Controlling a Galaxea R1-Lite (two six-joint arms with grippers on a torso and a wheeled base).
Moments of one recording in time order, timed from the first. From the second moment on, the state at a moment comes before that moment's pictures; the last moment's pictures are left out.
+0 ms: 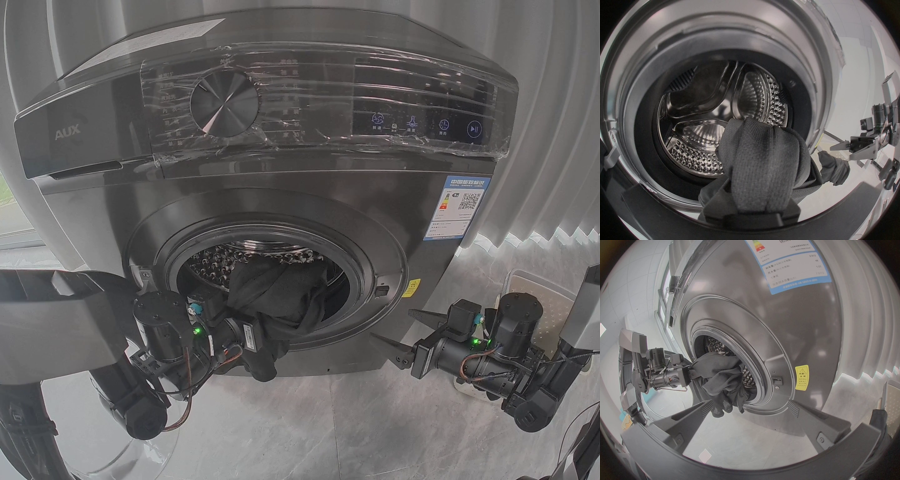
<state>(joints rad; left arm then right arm) -0.55 2.10 -0.50 -1.55 0.10 -0.06 0.53 1.96 -0.31 -1.49 0.15 0.14</state>
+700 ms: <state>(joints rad) -0.58 2.15 -0.44 -1.55 0.14 -0.13 0.56 1.96 -0.30 -1.49 0.15 0.14</state>
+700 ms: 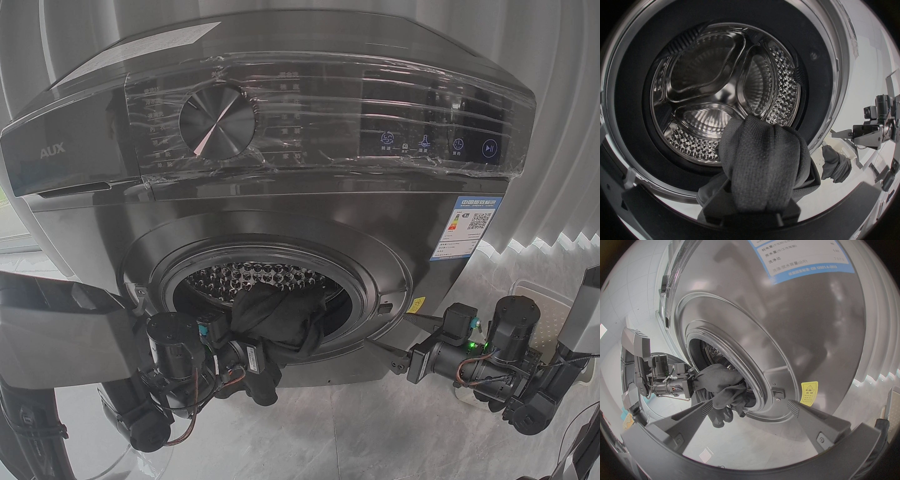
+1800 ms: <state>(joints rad) -0.51 2.45 -1.03 -1.51 0.28 -0.24 0.59 1.95 -0.28 -1.50 0.15 0.14</state>
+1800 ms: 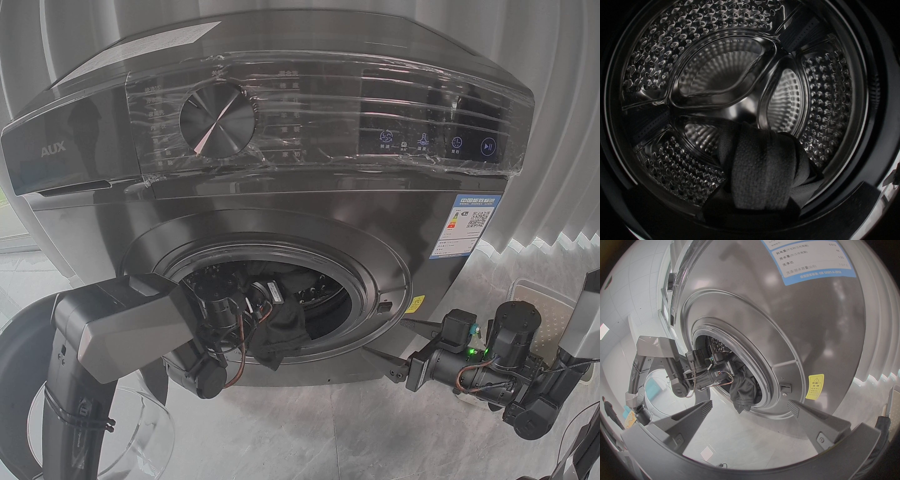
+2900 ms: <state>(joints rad) -0.44 2.65 -1.68 -1.21 0.33 -0.21 0.61 1.96 -0.27 -1.50 0.15 0.14</state>
